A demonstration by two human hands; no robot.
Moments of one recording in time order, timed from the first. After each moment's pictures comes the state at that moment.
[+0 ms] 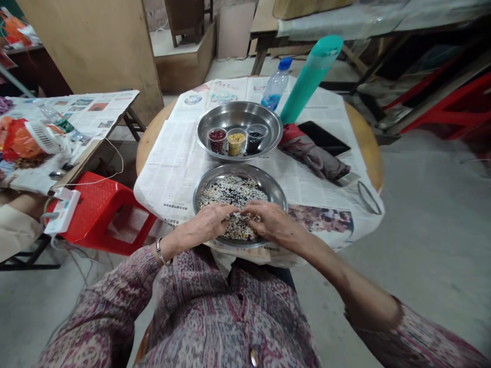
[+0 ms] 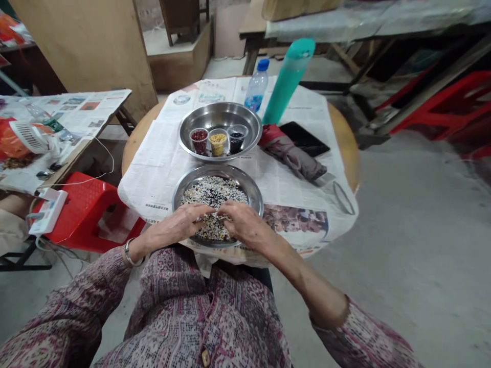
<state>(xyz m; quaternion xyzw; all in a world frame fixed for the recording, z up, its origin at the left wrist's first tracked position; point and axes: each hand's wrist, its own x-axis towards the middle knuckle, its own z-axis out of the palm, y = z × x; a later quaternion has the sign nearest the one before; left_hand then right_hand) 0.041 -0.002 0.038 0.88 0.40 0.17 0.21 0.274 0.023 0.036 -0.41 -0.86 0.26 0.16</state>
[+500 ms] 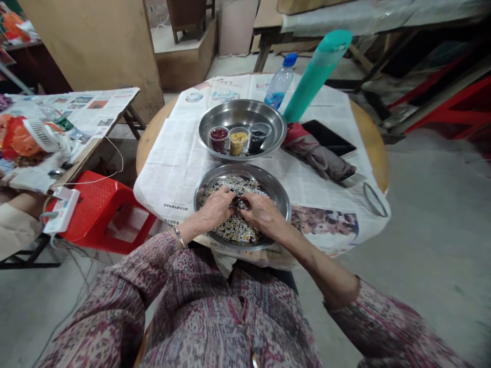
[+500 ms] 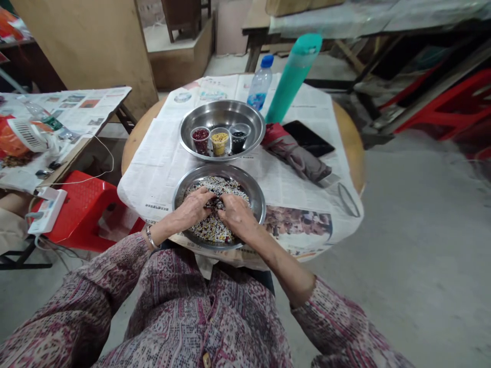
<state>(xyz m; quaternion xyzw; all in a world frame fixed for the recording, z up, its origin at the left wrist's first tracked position) 0.064 0.044 0.020 0.85 0.47 0.14 0.19 0.247 0.046 -0.003 -0.53 -0.81 0.19 0.16</state>
